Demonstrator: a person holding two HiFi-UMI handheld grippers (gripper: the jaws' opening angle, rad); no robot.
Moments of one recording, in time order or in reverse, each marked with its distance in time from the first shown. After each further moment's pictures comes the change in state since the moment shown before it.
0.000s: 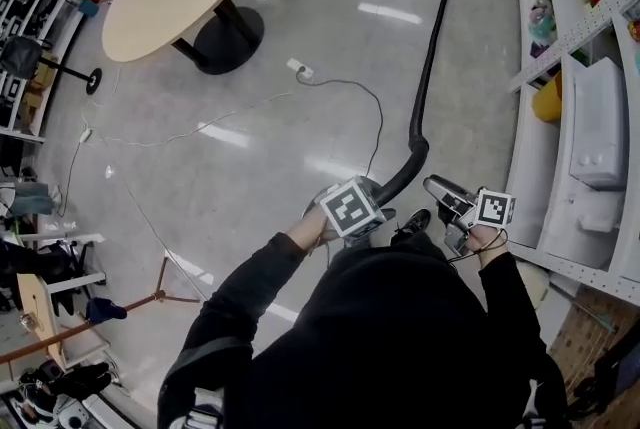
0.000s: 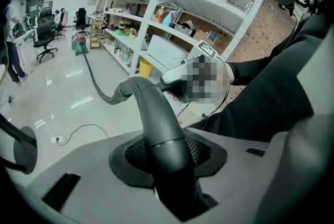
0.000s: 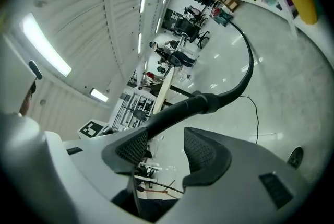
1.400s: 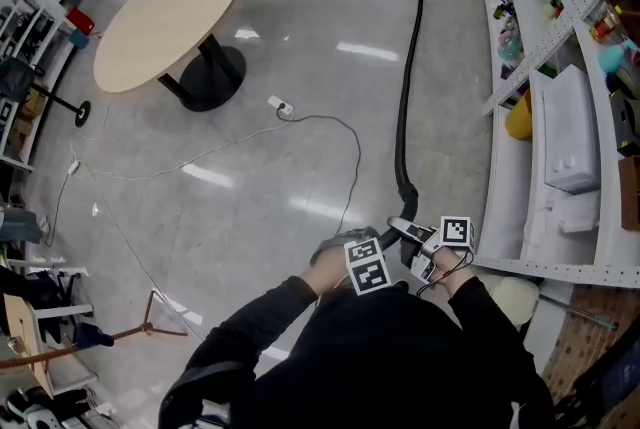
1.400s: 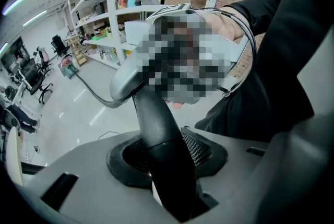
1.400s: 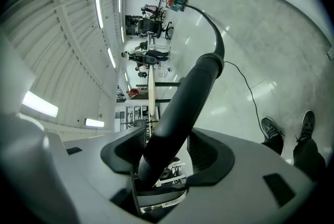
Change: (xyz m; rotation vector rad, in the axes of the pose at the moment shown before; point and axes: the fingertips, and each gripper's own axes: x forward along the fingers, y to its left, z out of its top) left arm 0.074 -0.076 -0.034 0.317 0.212 0.165; right arm -0.024 -0.010 -0.085 0.428 0.023 -0.102
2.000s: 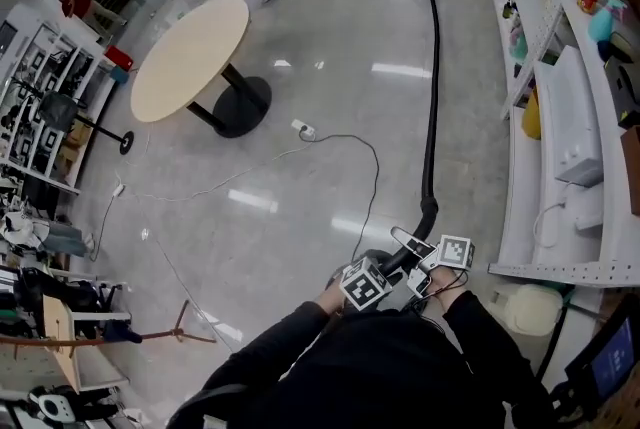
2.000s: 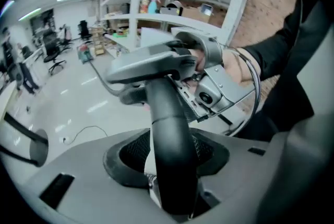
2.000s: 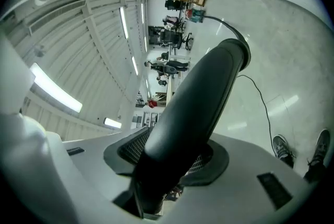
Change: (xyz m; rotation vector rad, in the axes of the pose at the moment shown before) left arm 0.054 -0.070 0.091 -0.315 -0.177 0.036; right arm -0.097 -0.019 0.018 -0.112 -0.121 0.222
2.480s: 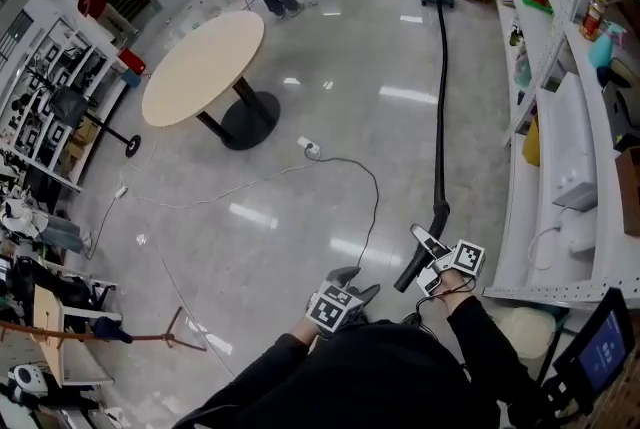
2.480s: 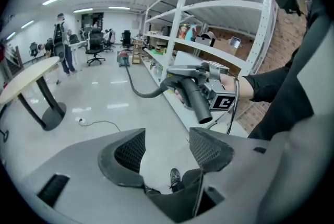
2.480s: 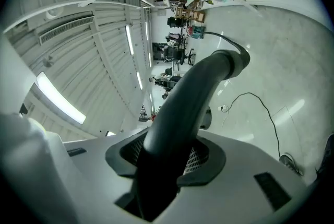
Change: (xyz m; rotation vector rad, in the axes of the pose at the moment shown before) left arm -0.061 0.022 -0.016 -0.312 -0.216 0.201; right arm -0.029 -0.002 0.069 -0.013 -0.171 0.046
